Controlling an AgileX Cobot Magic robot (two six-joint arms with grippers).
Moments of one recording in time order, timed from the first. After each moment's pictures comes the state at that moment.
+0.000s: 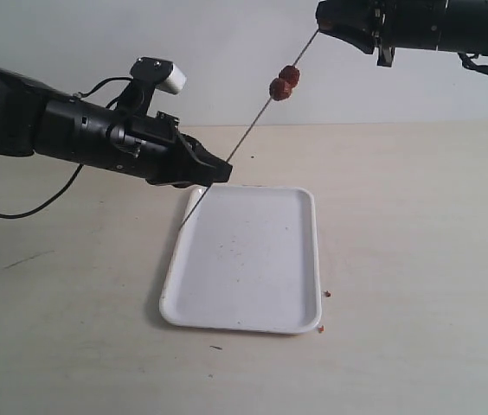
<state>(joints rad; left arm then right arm) -0.40 1.92 -1.21 -1.42 0.64 1.53 -0.20 2.29 -1.87 1.65 1.21 -0.94</state>
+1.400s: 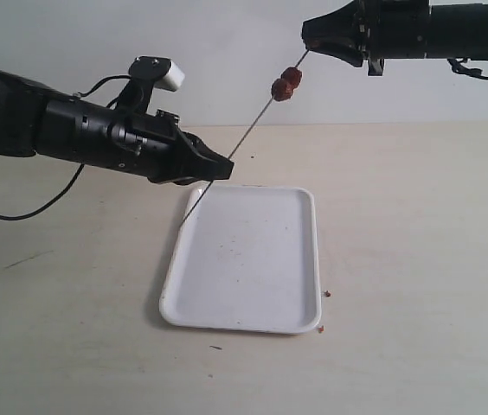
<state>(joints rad) -0.40 1.92 -1.21 -1.48 0.64 1.54 -0.16 2.29 -1.87 1.54 1.19 -0.94</state>
